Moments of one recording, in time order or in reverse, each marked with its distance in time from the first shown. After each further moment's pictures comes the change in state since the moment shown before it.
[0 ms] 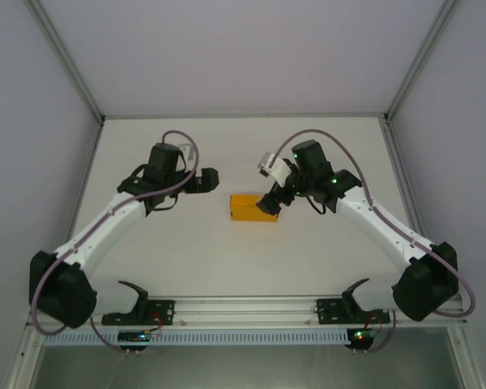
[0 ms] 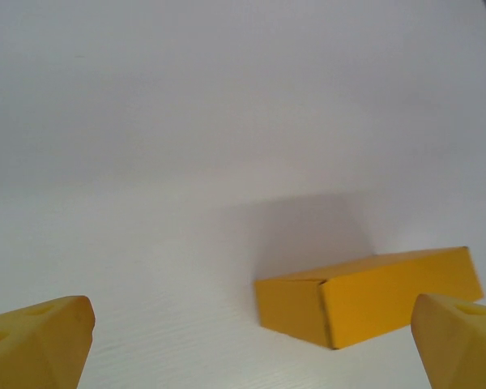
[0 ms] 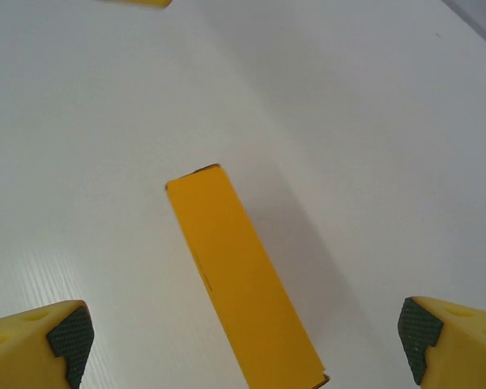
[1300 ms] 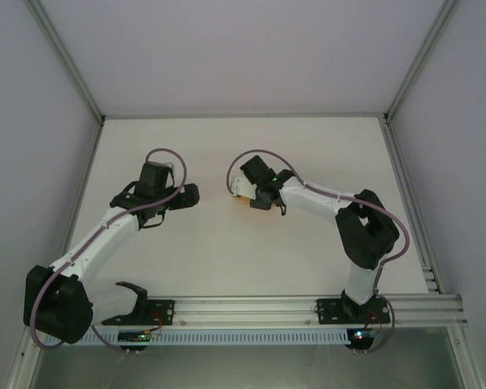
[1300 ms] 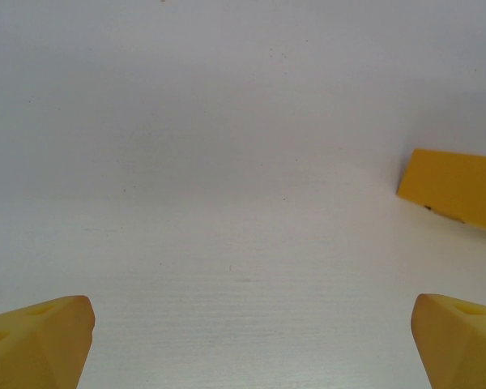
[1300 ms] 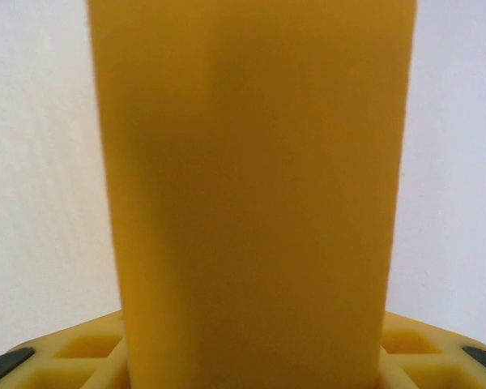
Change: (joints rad) left arm 0.076 -0.081 -0.170 -0.050 -0.148 -0.024; right arm 0.187 0.457 0.099 0.093 0.639 -0.233
